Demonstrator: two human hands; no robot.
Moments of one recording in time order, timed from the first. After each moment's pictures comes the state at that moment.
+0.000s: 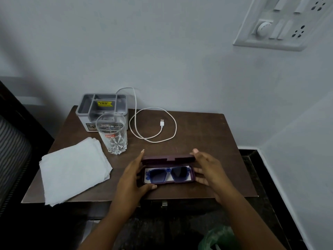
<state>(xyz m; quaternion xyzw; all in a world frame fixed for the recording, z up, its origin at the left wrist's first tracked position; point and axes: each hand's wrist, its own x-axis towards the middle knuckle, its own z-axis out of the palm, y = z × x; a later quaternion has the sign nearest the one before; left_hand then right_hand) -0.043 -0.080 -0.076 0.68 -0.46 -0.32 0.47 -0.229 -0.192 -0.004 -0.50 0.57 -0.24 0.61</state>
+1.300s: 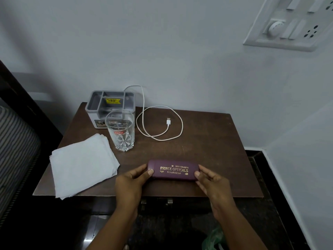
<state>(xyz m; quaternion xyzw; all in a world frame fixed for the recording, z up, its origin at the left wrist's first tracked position) -0.054 -0.078 -0.052 0.70 -0.14 -0.40 0.57 -0.233 -0.163 -0.045 -0.38 0.57 -0.35 0.64</state>
